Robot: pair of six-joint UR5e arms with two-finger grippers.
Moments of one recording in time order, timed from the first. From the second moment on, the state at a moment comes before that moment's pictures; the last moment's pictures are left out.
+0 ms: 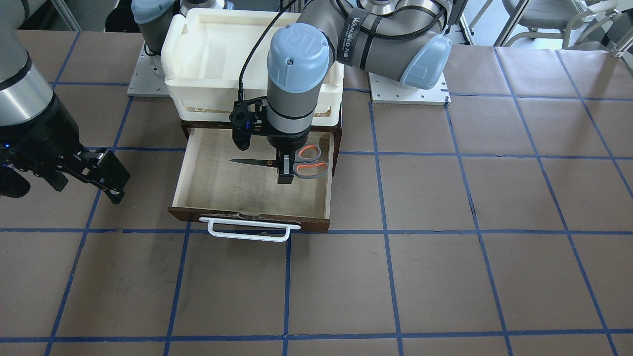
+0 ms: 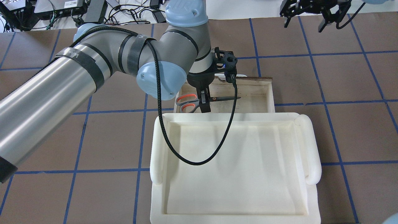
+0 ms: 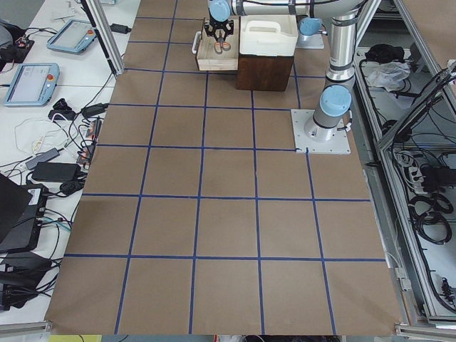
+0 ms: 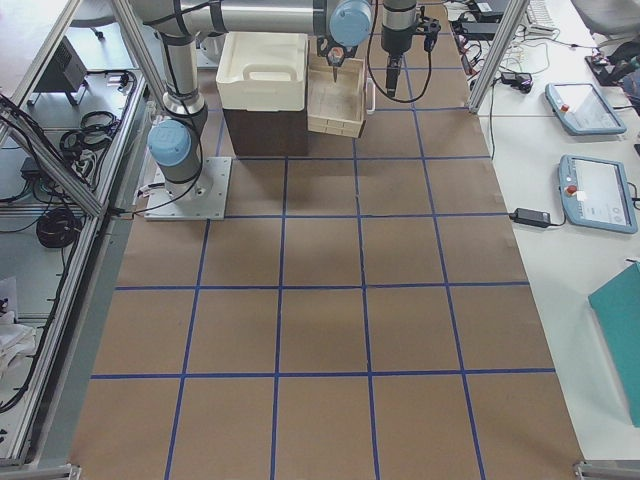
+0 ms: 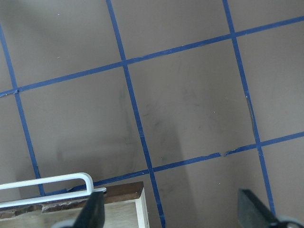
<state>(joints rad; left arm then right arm) -1.99 -1.89 -1.54 -1.32 1.45 1.11 1.49 -1.35 1.32 -1.66 -1.57 0.15</state>
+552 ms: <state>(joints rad) -2.03 -1.92 -1.55 -1.29 1.46 1.12 1.49 -1.35 1.33 -1.66 -1.58 0.15</state>
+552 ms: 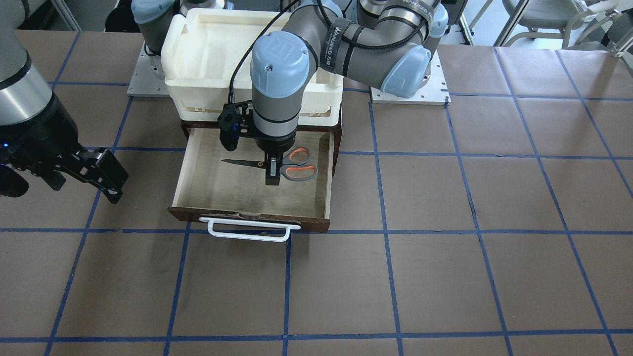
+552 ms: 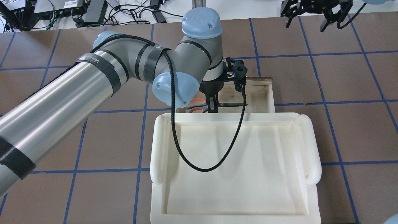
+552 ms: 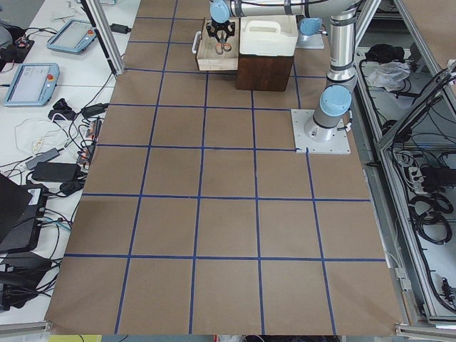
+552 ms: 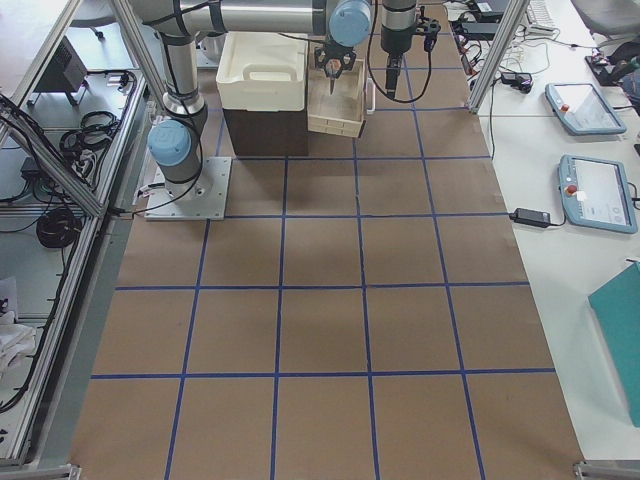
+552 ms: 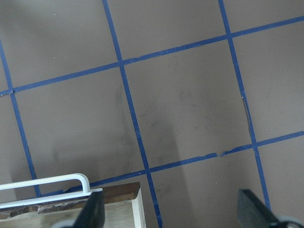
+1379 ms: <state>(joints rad) -2.03 -1.95 -1.57 -1.28 1.46 1.12 1.50 -1.38 1.38 -1.72 -1.58 0.13</state>
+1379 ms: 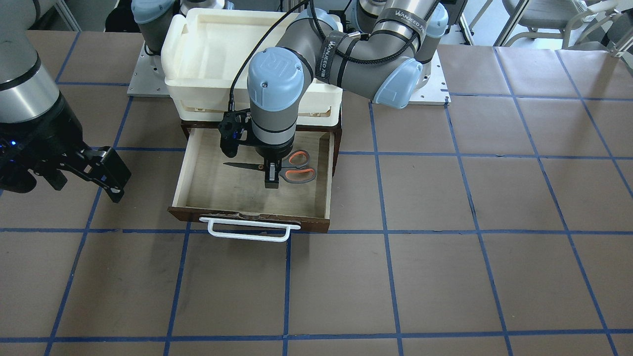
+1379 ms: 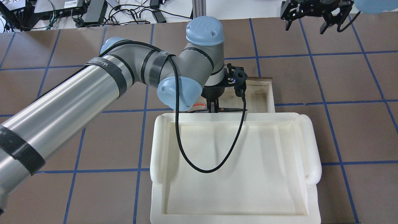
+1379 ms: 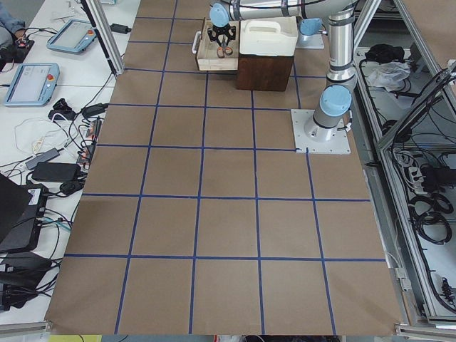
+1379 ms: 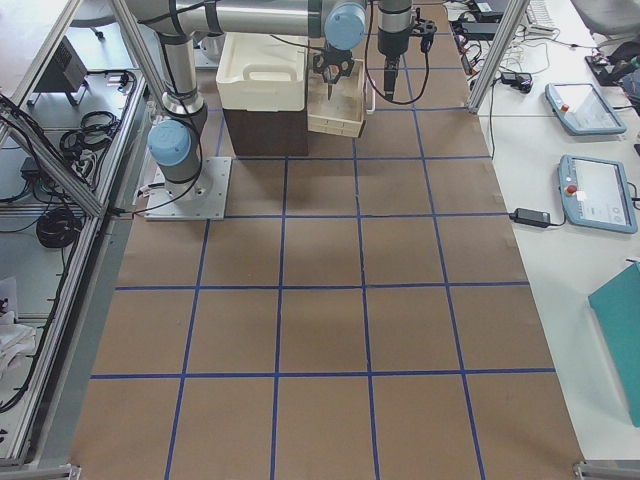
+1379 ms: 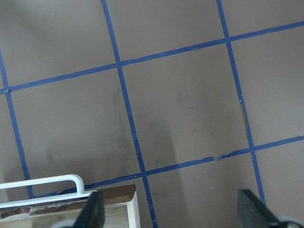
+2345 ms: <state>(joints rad) -2.03 -1.95 -1.59 -1.25 1.46 1.10 1.56 -1.45 1.47 -1.72 -1.58 0.01</state>
